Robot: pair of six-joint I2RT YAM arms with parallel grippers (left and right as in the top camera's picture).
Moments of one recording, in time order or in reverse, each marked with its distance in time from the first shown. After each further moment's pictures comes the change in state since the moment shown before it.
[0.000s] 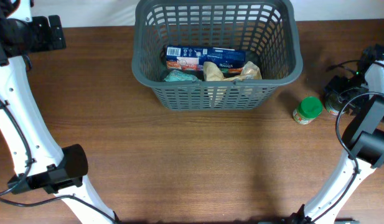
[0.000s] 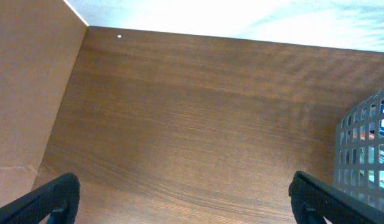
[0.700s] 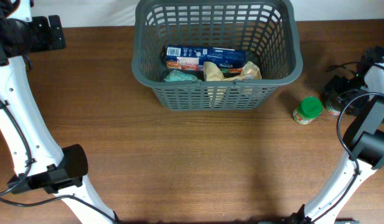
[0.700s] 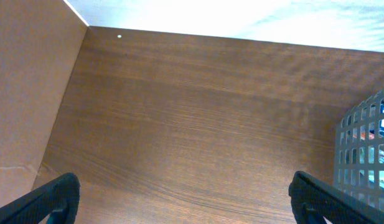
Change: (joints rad) left arm 0.000 0.000 0.000 0.000 0.000 0.000; right arm -0.005 -0.012 -0.050 0.064 -0.039 0.016
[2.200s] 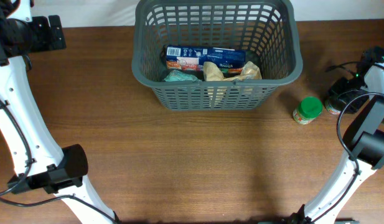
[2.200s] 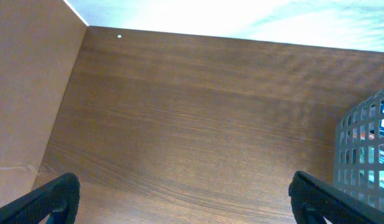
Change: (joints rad) left arm 0.000 0.000 0.000 0.000 0.000 0.000; right arm 0.000 0.000 0.000 -0.026 -0.006 0.003
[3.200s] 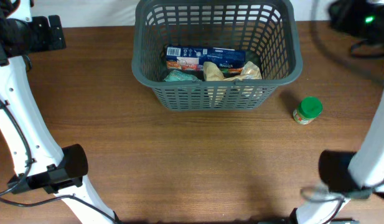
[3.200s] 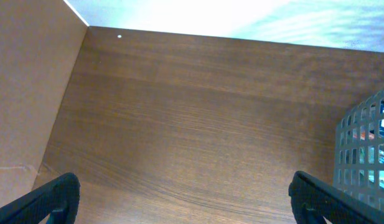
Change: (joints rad) left arm 0.000 0.000 0.000 0.000 0.000 0.000; right arm 0.436 -0.408 0.986 -0.525 -0.025 -0.124
